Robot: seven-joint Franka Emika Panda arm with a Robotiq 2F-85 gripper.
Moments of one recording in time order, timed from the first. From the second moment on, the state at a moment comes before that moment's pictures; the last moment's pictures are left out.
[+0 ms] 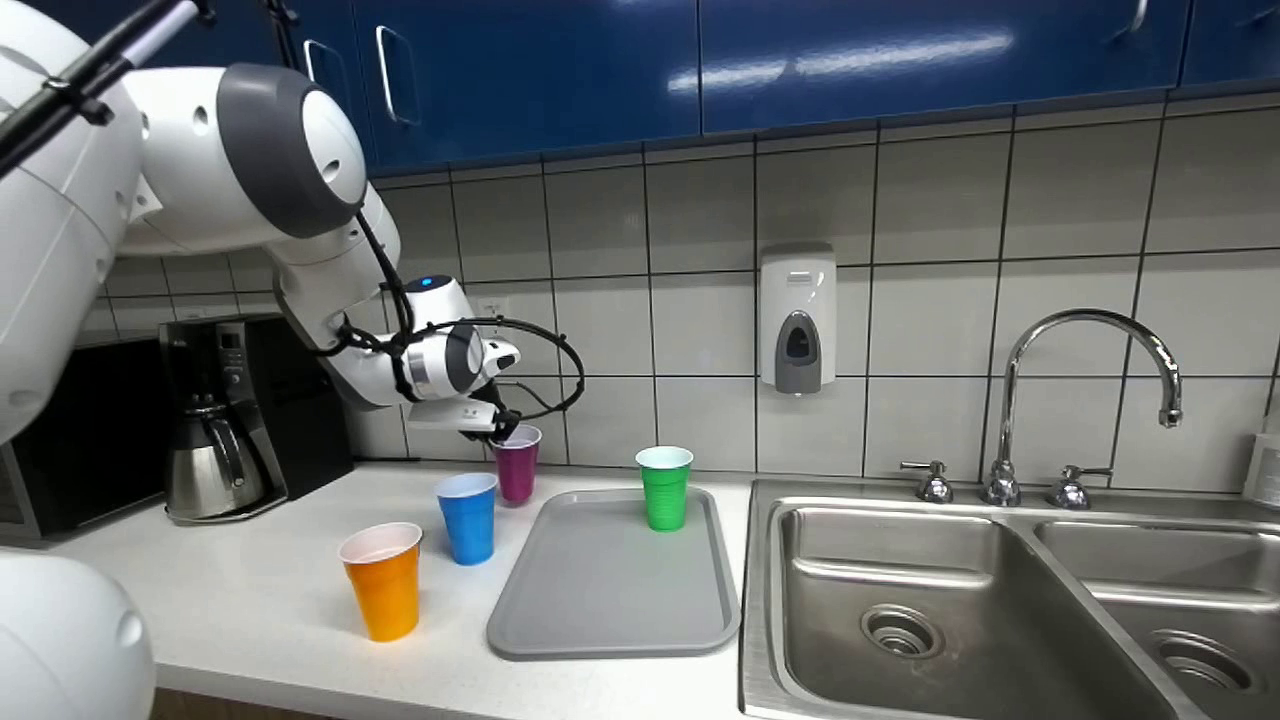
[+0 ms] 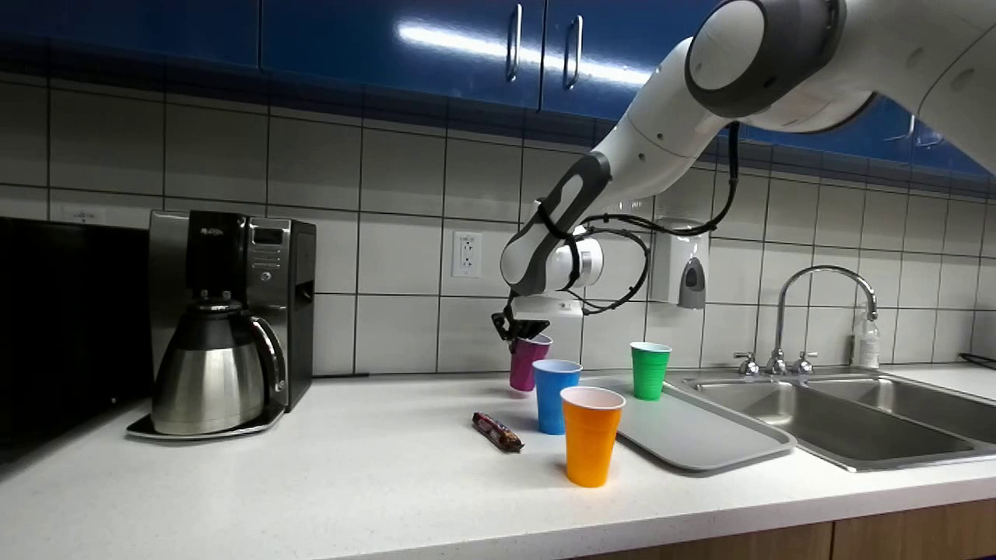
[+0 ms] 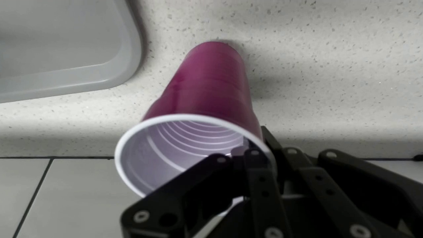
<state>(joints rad) 0.31 0.70 -0.10 -1.61 -0.06 2.80 0.19</state>
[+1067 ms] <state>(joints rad) 0.34 0.76 -0.13 -1.53 -0.09 2.74 0.22</state>
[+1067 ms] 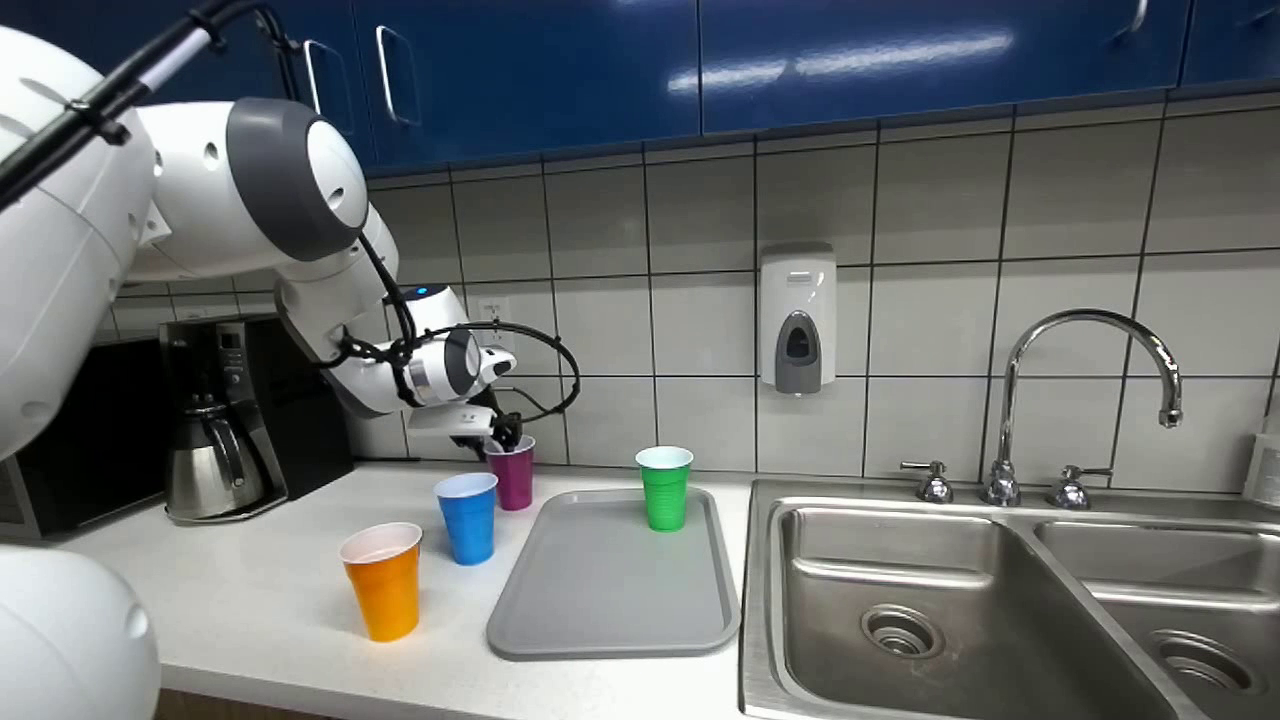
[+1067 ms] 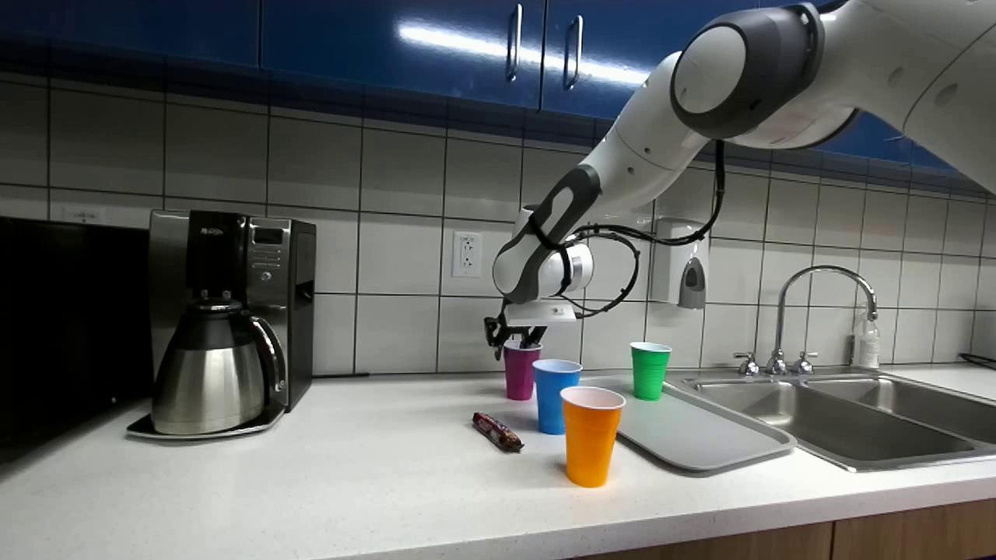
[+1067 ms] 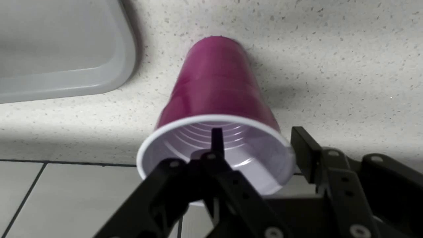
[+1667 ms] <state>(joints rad) 0.34 0.76 -0.13 -1.52 -0.09 2.74 0.22</state>
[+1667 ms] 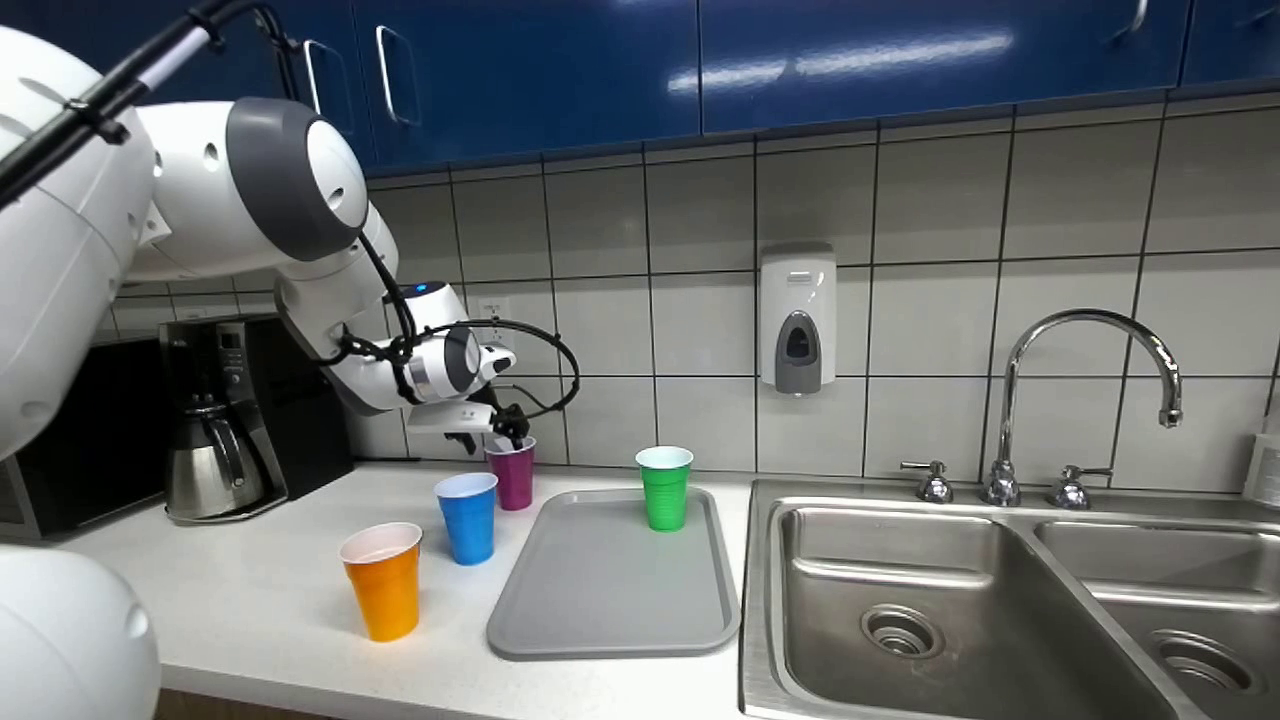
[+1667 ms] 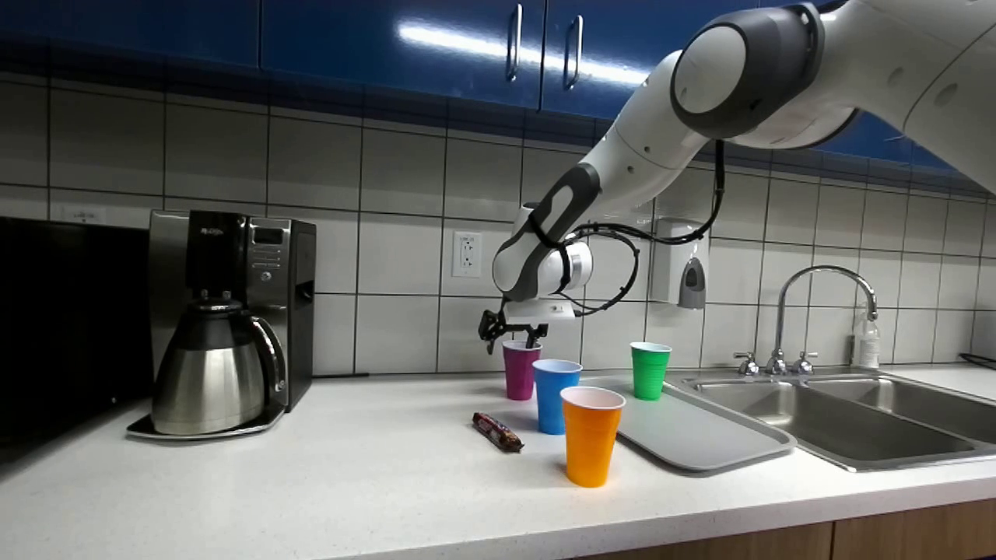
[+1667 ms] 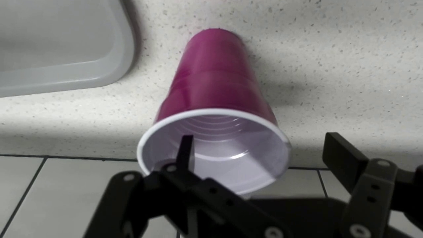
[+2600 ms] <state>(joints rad) 0.30 0.69 -0.08 -1.52 -0.09 2.65 0.22</state>
